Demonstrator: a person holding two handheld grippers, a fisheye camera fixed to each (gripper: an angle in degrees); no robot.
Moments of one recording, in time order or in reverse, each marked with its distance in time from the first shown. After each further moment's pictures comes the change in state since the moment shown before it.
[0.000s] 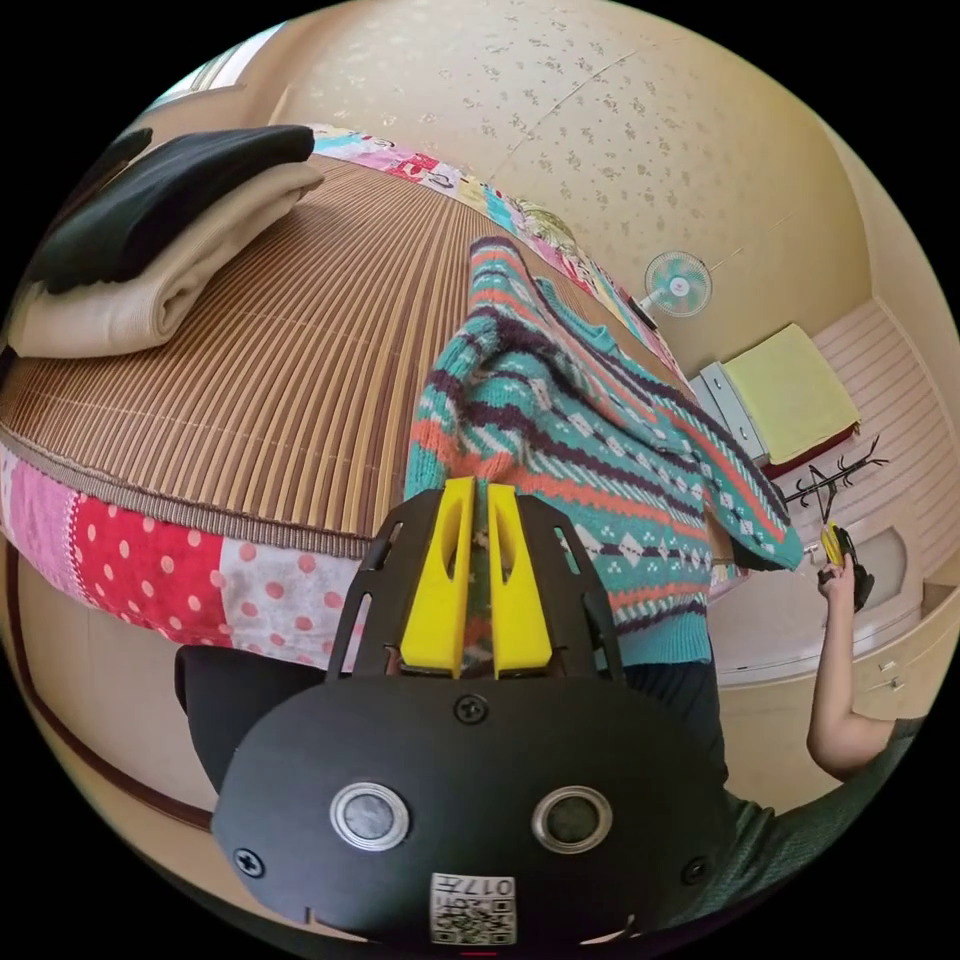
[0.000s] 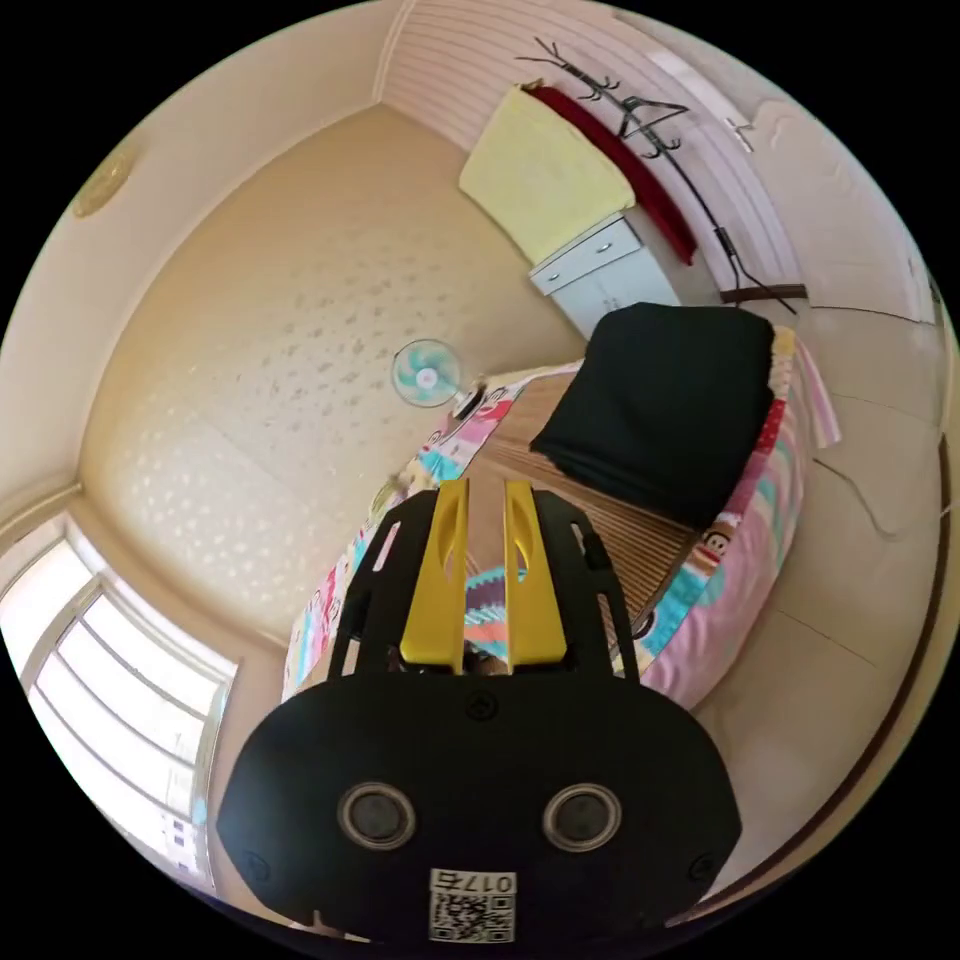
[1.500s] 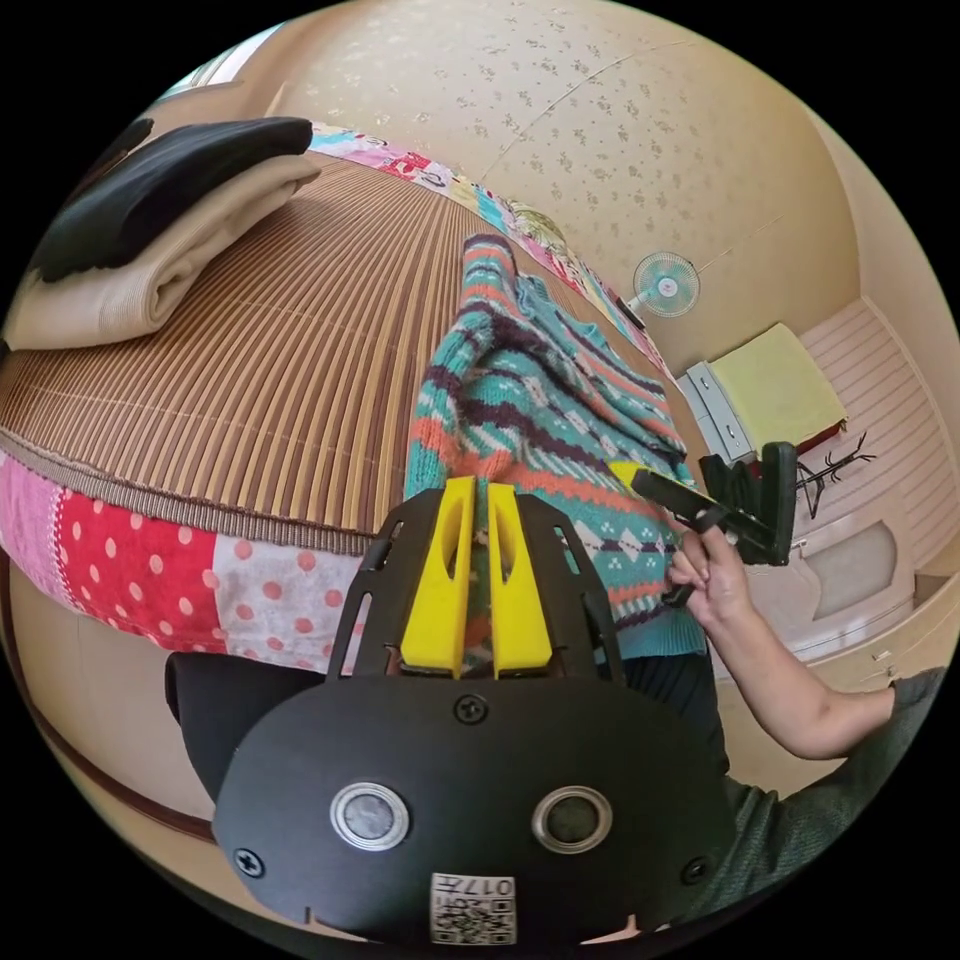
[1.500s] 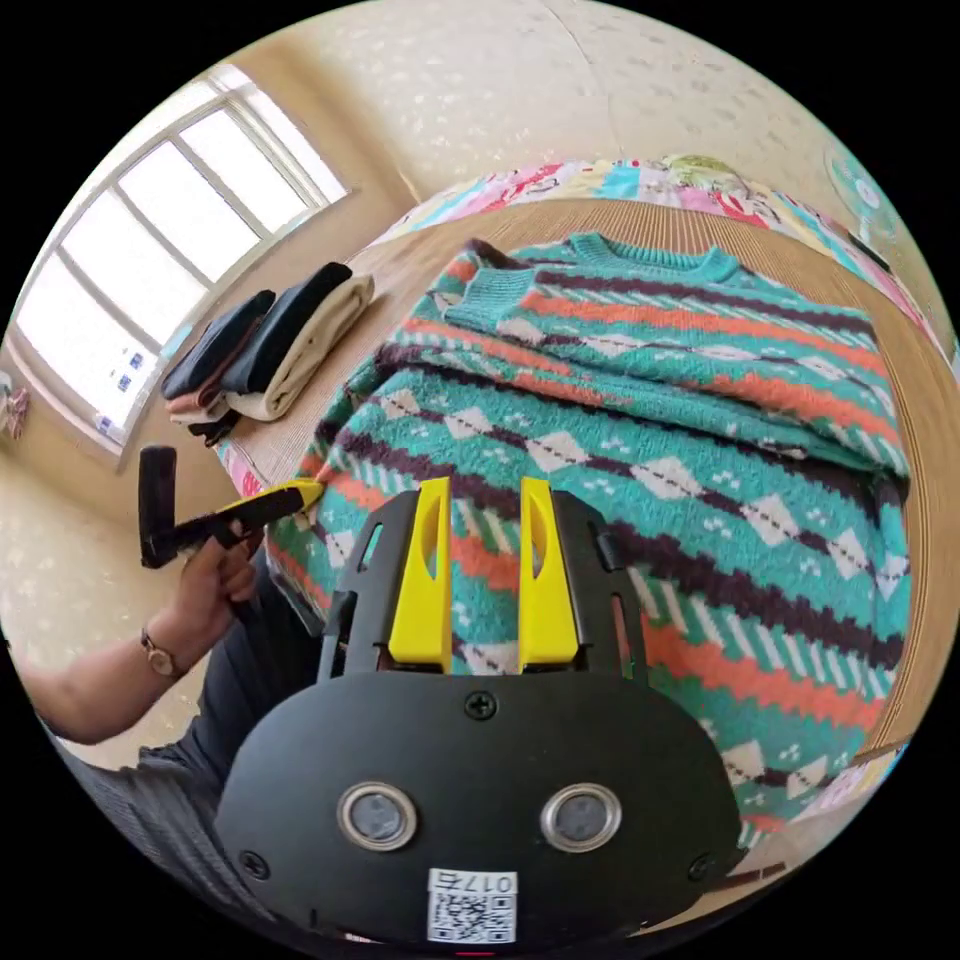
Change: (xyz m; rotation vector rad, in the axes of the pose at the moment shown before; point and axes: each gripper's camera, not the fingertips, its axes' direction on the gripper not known) left arm 0.024 -0.044 -0.025 -0.013 0.044 0.032; right arm -0.276 0.577 0.296 -0.956 -0.264 -0.954
